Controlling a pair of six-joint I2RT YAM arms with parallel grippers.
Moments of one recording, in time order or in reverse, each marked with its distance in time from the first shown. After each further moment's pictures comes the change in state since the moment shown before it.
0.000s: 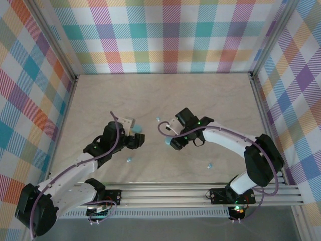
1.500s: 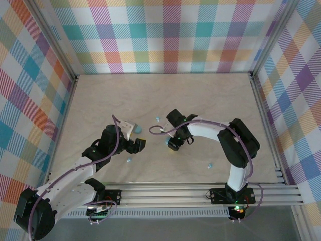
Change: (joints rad) left arm 0.000 -0.042 -0.062 0.035 0.116 0.116; right arm 0.013 0.305 0.116 0.005 0.071 -0.093
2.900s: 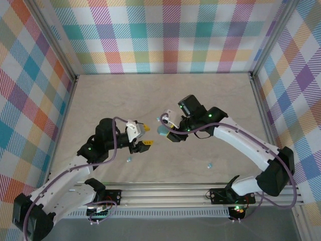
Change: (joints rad) left arm -0.015 -0.005 0.139 0.082 0.475 0.413; right arm 0.026 -0.449 0.158 -0.258 -0.285 -0.034
